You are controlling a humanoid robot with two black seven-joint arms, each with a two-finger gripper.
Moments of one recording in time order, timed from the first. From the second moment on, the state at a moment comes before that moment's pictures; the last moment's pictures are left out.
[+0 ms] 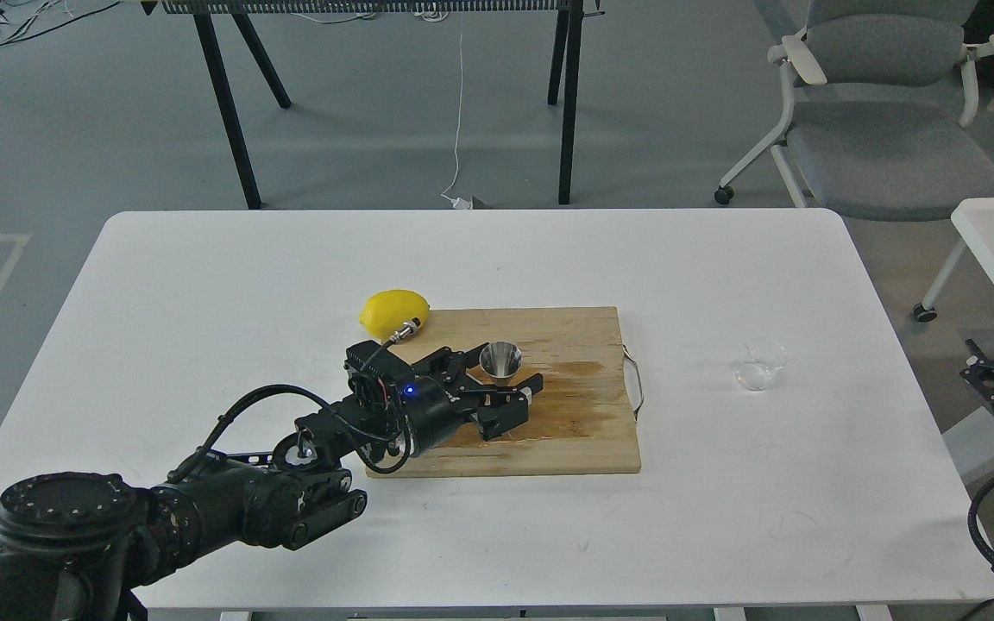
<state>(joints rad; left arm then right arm) -0.71 -0.04 0.05 -0.53 1.46 0.49 -0.49 0.39 -0.59 1.03 0.40 0.42 0.49 -0.12</state>
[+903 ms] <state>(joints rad) -0.68 -0.01 0.04 -0.56 1.46 0.49 -0.49 0.37 -0.59 1.03 0.41 0.42 0.49 -0.12</state>
